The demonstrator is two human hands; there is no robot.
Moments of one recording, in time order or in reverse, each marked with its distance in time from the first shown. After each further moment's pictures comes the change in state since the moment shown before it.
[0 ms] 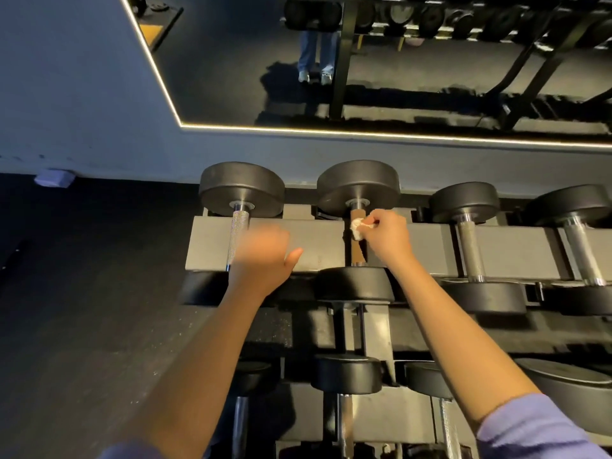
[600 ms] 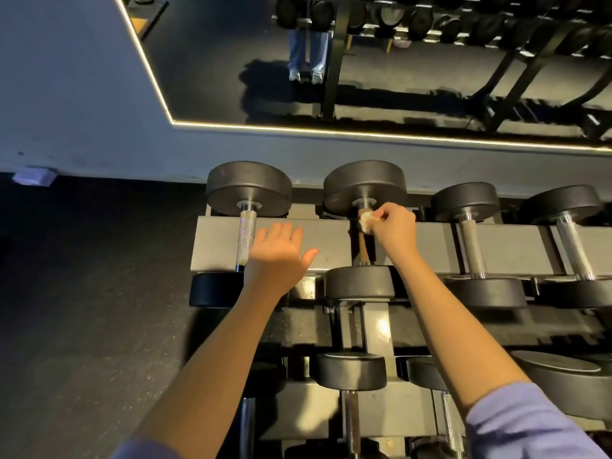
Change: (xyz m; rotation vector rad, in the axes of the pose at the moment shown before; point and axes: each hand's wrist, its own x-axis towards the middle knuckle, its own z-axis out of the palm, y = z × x) left_hand 0.003 0.001 0.014 -0.028 0.077 0.020; right_hand -0.001 -0.021 0.000 0.019 0.116 0.150
